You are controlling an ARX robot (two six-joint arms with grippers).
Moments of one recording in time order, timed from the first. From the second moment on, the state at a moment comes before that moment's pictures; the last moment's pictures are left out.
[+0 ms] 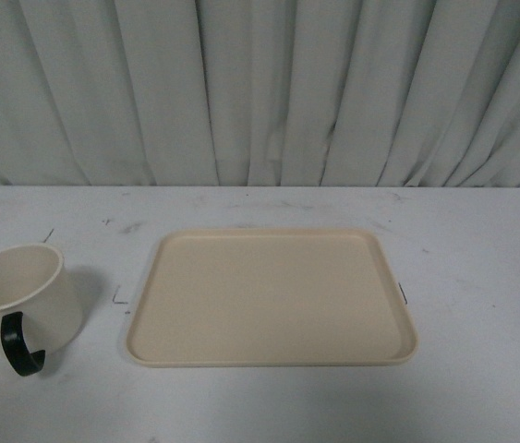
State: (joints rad) left arm 0.00 0.01 0.01 0.00 0.00 -0.01; right arm 0.00 0.00 0.01 -0.01 0.00 -0.02
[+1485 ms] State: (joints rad) left arm -0.09 1.22 0.49 0.39 0.13 0.05; right arm 0.00 0.00 0.01 0.00 0.00 -0.01
